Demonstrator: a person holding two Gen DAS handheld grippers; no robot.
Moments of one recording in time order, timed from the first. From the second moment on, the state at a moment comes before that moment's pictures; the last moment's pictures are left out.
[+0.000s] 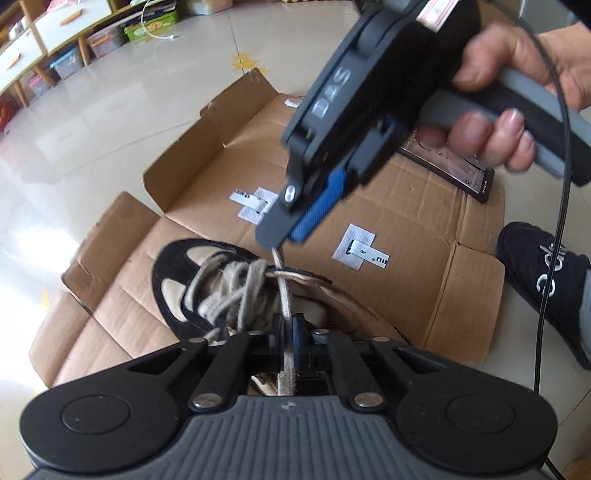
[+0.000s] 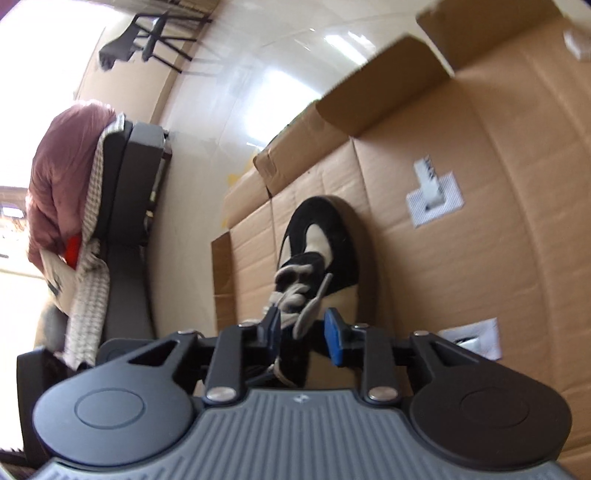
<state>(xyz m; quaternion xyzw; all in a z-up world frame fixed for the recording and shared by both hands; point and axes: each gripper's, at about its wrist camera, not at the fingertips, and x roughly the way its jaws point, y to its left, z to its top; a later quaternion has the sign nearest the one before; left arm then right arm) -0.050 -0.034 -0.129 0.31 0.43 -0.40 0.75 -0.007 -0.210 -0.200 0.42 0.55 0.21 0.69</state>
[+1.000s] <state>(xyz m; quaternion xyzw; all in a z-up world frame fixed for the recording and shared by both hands) -0.048 0.019 -0.121 0.17 0.50 -0.30 0.79 -0.011 -0.251 -0.106 0.21 0.45 0.13 0.86</state>
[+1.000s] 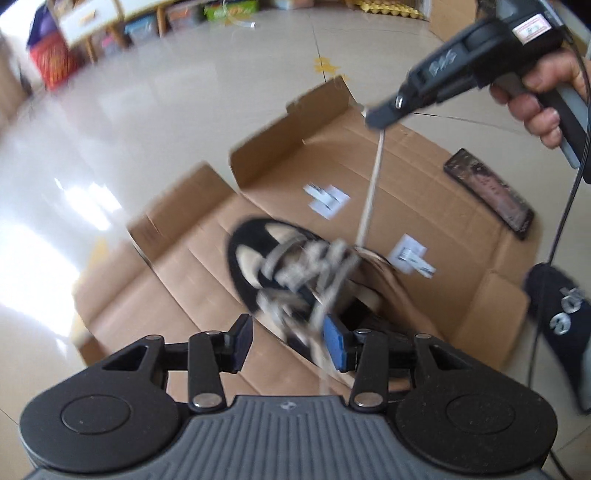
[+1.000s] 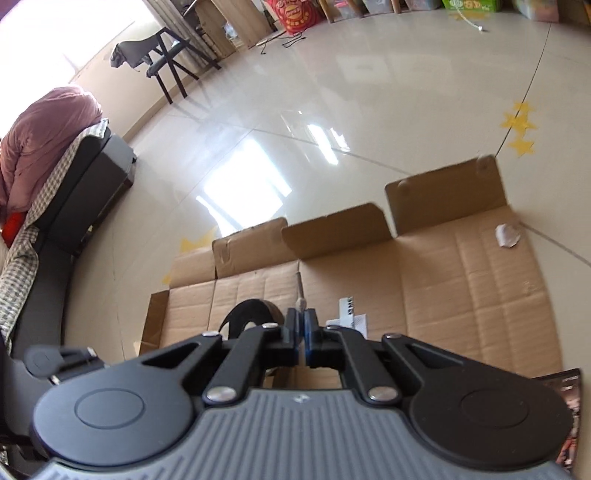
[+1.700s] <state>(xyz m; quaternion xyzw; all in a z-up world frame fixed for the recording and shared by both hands) -0.051 0.085 -0.157 0.07 0.56 -0.25 0.79 -0.023 -0.262 -0.048 0.12 0.42 0.08 0.90</state>
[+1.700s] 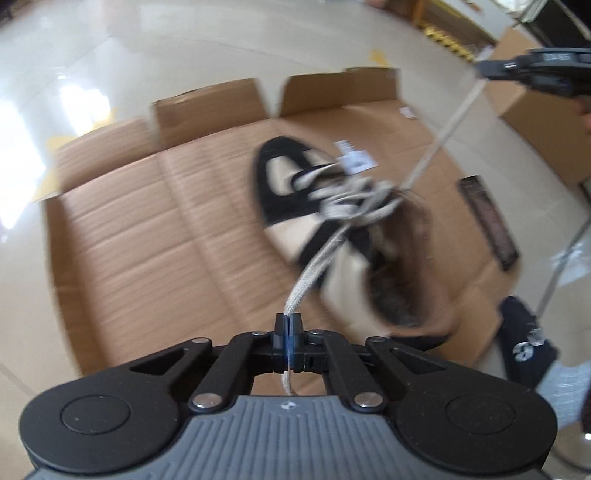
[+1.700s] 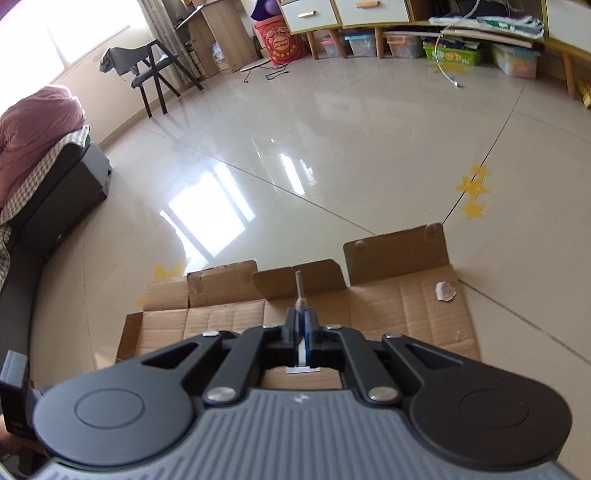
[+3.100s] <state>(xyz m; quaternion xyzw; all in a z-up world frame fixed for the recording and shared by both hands) -0.065 0.072 -0.186 0.16 0.58 -0.26 0.76 -0.022 -0.238 -0.167 -0.12 0.54 0.04 0.83</state>
